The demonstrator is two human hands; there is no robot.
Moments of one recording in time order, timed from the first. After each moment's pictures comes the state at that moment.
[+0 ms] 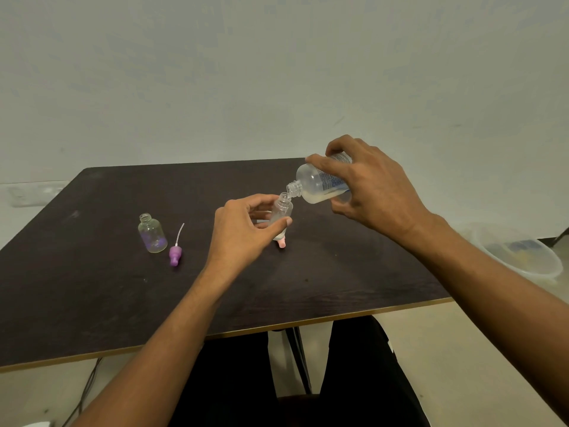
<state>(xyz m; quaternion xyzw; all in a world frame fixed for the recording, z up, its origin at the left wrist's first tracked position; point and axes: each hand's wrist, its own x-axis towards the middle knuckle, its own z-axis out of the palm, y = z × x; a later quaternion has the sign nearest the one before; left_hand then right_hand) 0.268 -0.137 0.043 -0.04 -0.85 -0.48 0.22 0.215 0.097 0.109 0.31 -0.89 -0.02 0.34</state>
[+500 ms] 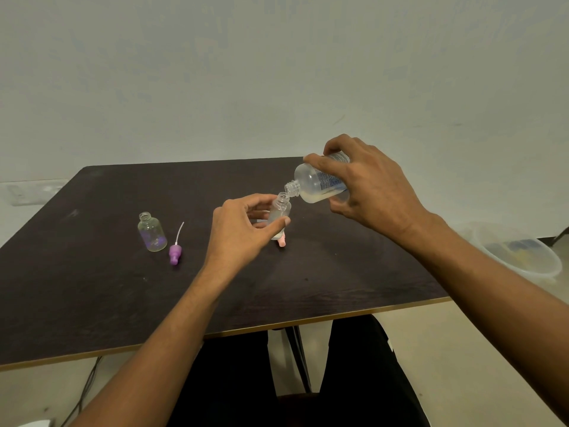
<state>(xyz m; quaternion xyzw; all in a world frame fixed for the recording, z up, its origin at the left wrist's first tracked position) 0.268 -0.138 0.040 -0.04 -0.85 -0.48 0.23 0.214 0.095 0.108 0.32 -0.89 -0.01 0.34</state>
